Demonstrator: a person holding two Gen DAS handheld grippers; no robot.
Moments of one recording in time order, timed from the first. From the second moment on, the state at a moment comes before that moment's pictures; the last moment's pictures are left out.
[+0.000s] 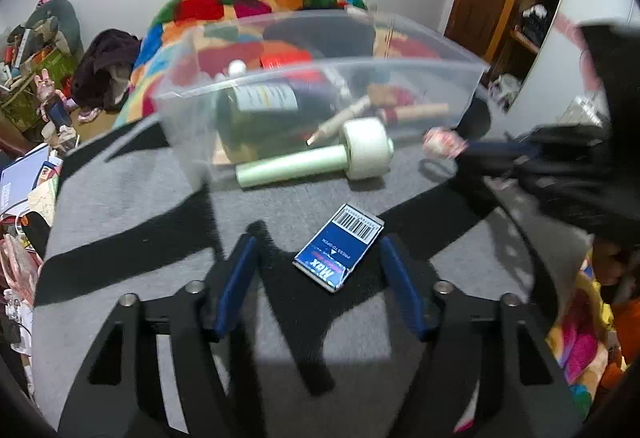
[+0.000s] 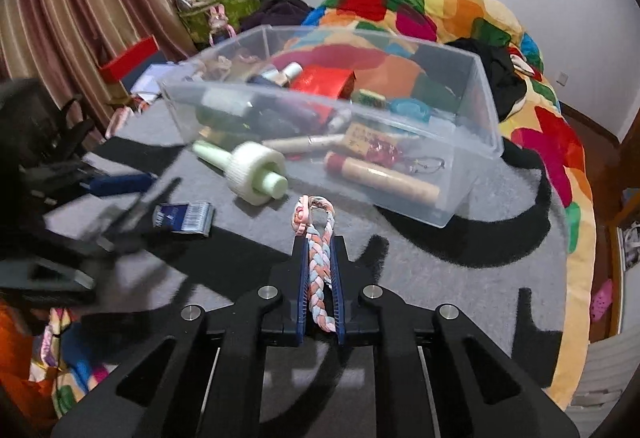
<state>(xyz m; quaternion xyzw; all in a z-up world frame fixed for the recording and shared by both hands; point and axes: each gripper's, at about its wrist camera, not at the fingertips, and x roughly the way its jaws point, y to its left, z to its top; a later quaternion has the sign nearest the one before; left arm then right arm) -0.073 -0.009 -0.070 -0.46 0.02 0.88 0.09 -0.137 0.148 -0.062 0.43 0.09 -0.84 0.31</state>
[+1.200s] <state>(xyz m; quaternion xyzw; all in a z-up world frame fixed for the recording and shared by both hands) -0.085 -0.030 0.003 -0.34 -0.03 0.94 0.06 -0.187 0.154 0.012 0.36 0.00 -0.89 0.28</state>
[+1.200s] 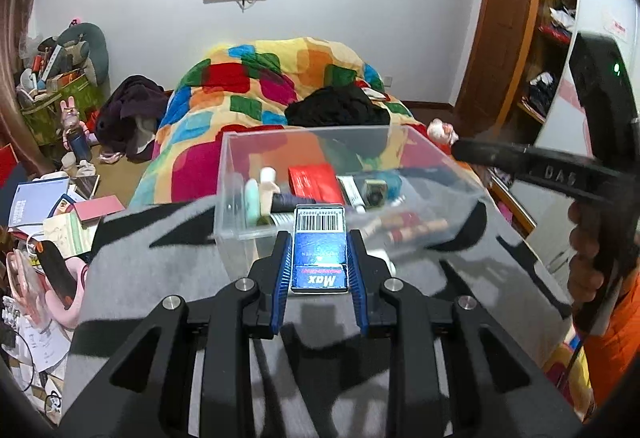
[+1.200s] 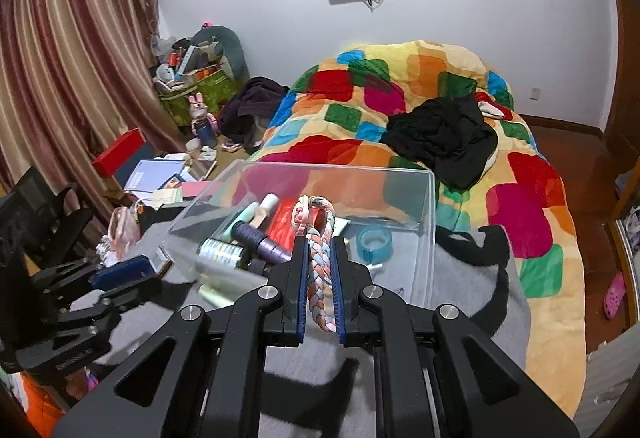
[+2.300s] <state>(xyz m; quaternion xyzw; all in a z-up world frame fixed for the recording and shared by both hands) -0.099 -0.042 0.000 -0.35 -0.05 0.93 0.06 -0.164 0.123 -0.017 0.40 0.04 -0.86 0.33</state>
